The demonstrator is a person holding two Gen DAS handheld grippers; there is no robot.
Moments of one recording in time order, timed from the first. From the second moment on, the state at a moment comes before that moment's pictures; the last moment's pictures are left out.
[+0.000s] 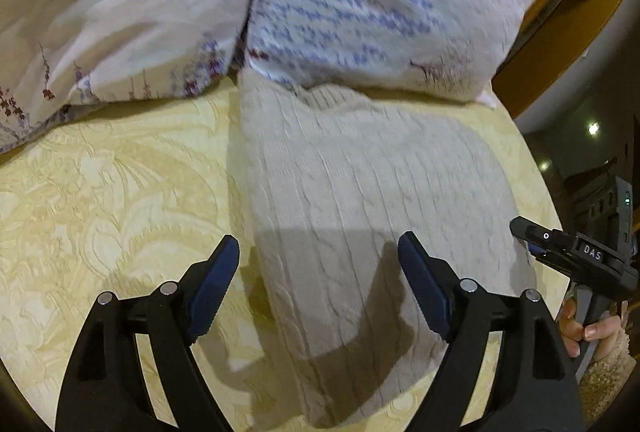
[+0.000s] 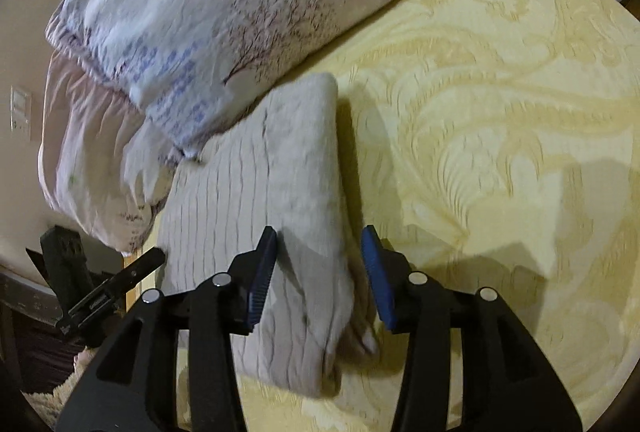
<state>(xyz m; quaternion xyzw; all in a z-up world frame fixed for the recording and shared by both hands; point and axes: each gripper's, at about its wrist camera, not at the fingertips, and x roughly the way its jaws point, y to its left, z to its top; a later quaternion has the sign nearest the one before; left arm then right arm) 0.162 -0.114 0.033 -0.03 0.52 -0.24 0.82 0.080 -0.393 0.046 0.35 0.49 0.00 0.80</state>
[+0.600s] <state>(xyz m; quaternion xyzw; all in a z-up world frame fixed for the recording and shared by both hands) 0.158 -0.120 0.017 -0.02 0.54 -0.24 0.81 0.064 -0.387 0.030 0.32 0.49 -0.04 0.81</state>
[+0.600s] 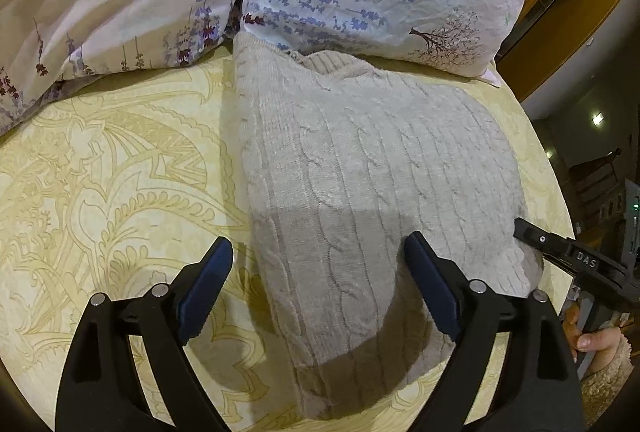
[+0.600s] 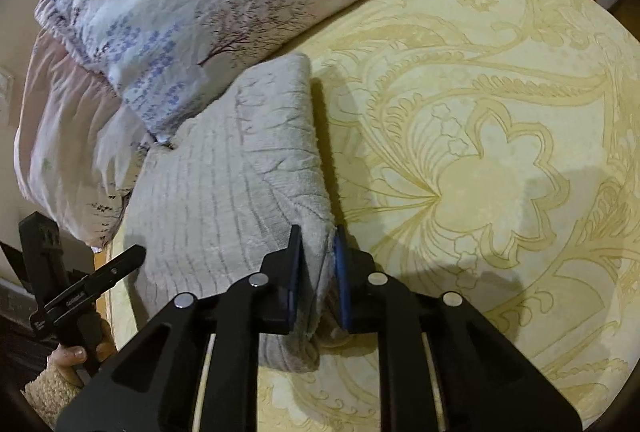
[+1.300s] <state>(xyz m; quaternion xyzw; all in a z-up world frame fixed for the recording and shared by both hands) 0.216 -0.072 -0.010 -0.26 0.59 -0.27 0.71 0.122 -0.435 0.023 0.45 0.50 0.04 0.74</state>
